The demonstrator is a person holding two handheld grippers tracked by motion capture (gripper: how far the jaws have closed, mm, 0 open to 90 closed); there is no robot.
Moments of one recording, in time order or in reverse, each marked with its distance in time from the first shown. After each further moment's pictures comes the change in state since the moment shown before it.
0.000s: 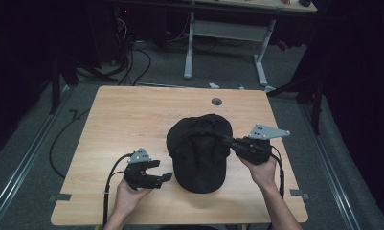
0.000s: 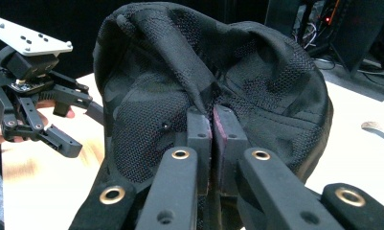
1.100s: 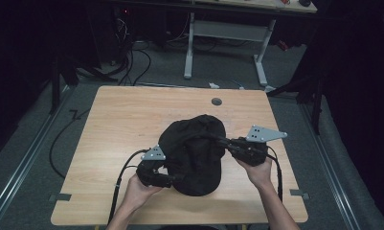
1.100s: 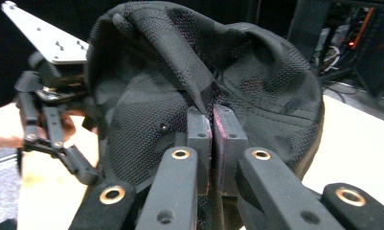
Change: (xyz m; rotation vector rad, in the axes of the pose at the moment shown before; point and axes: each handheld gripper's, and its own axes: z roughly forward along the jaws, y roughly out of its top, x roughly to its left) left arm -0.022 -0.001 0.015 0.095 -0.136 0.046; right arm 0.005 0.000 0.007 -0.059 0.069 -0.062
